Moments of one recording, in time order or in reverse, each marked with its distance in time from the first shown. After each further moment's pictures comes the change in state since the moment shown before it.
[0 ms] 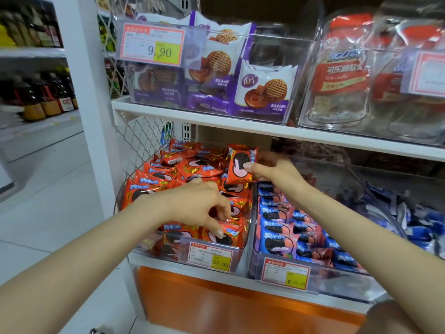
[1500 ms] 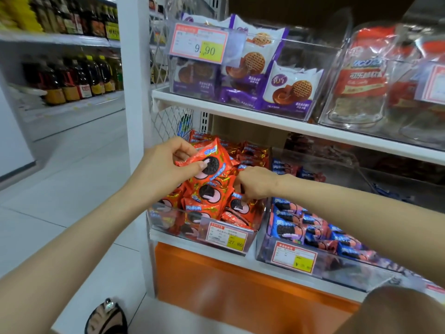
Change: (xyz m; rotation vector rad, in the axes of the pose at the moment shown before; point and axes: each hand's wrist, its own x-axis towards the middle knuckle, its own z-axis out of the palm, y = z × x) left_hand -0.093 0.005 -0.006 -0.717 0.910 -0.475; right_hand 0.015 -0.012 0.063 -1.412 -0.624 -0.257
